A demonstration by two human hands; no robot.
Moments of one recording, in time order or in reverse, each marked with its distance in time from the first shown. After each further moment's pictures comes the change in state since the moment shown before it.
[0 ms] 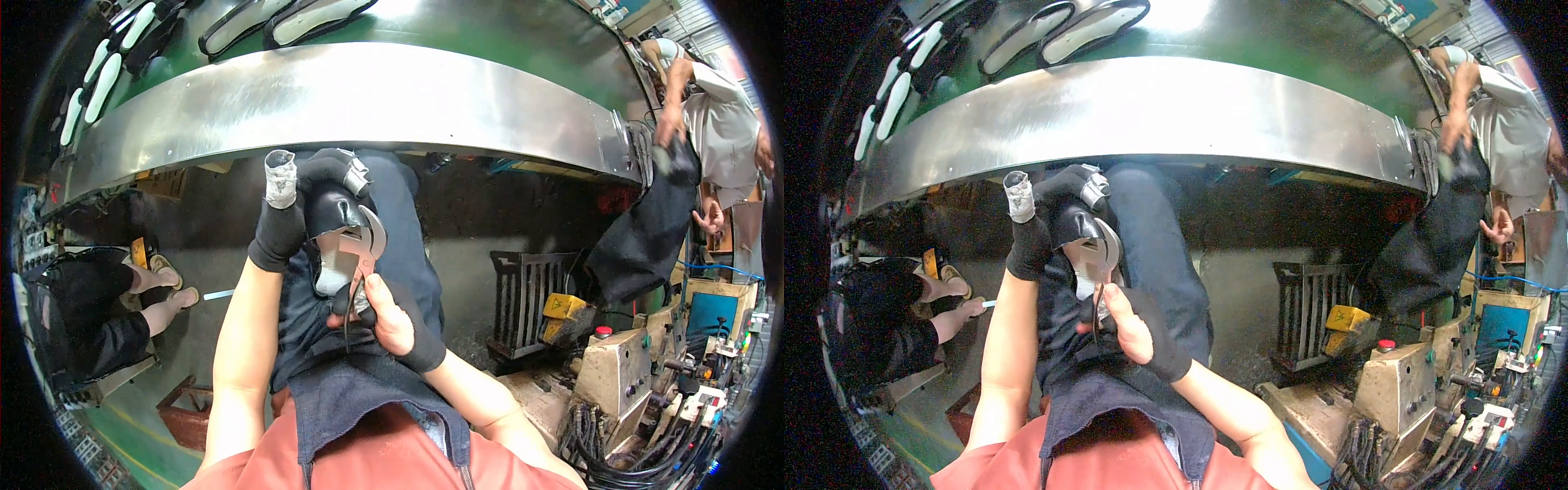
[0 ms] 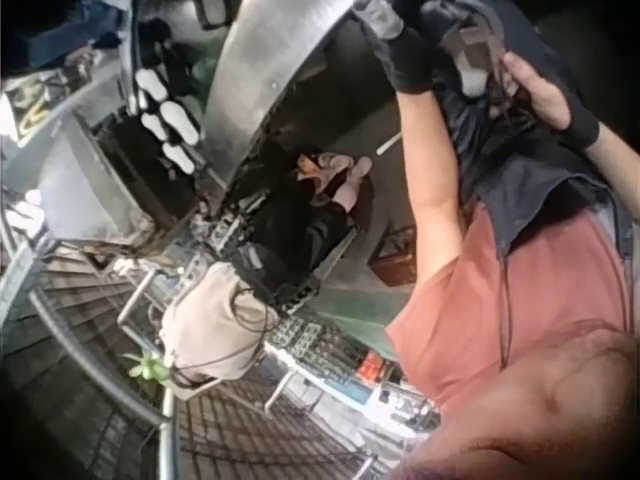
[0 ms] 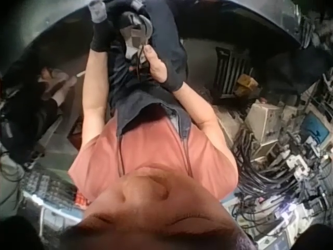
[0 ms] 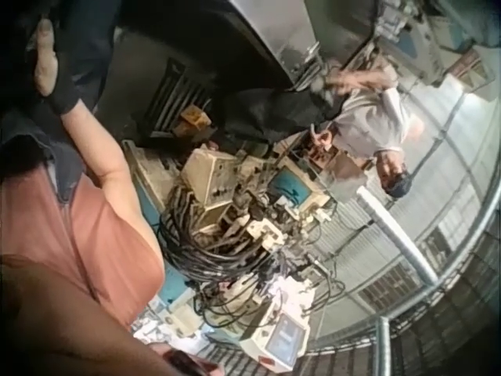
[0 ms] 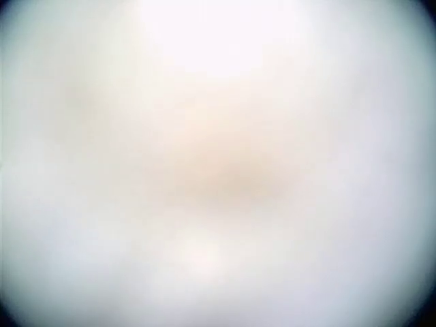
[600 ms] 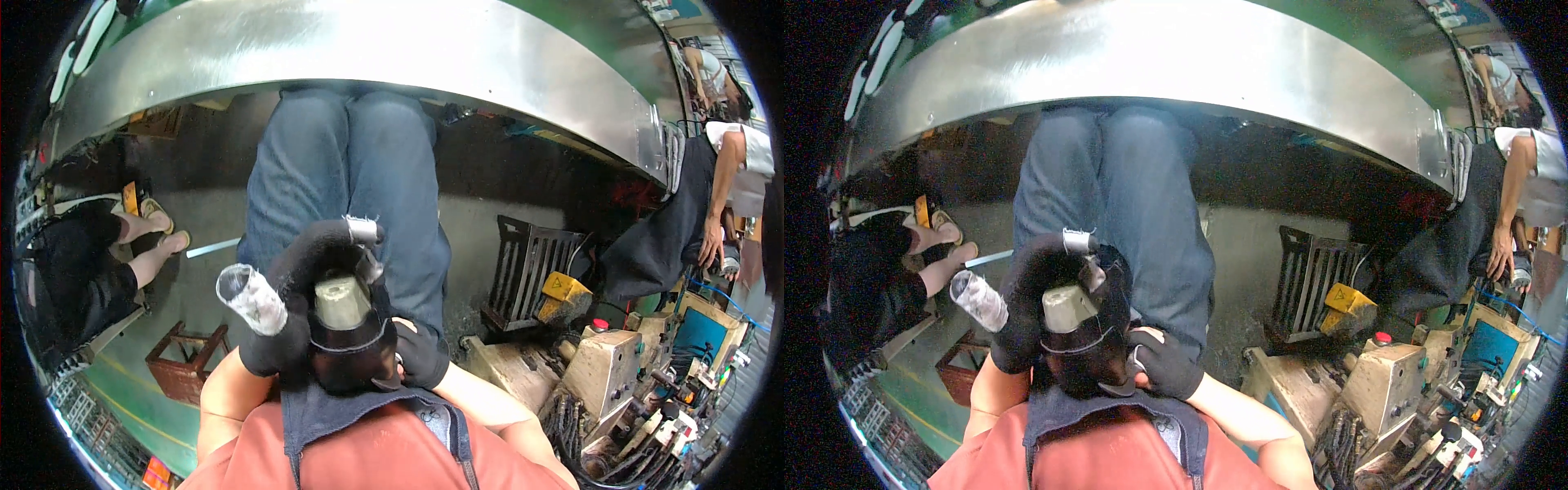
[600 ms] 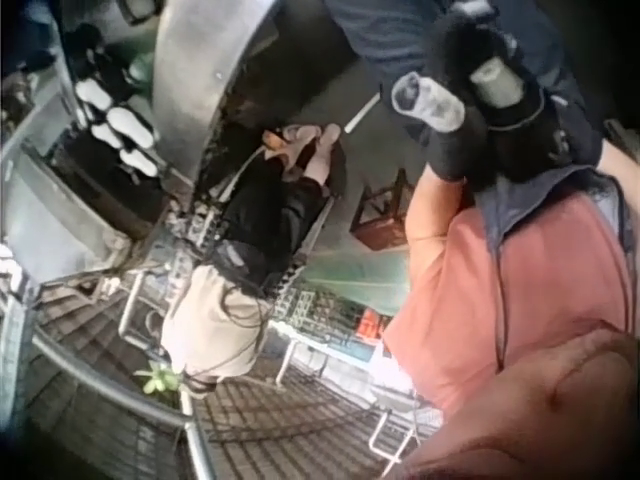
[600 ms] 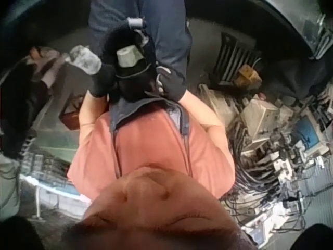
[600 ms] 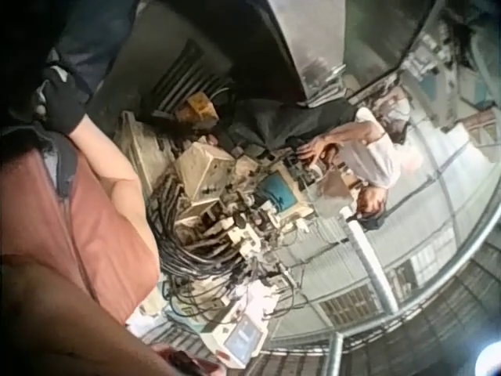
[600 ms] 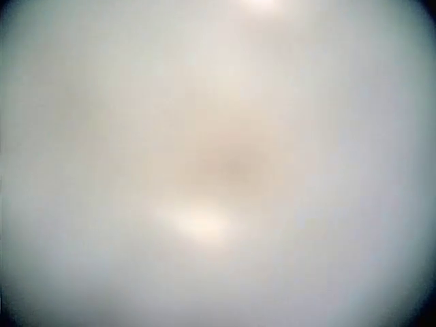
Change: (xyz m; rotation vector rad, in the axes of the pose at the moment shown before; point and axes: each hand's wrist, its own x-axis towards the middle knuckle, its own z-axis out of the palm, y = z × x) left_hand -0.097 0.061 0.060 -0.288 0.233 -0.623; right_hand -0.074 0.068 -0.099 -1.155 -0.333 -0.430
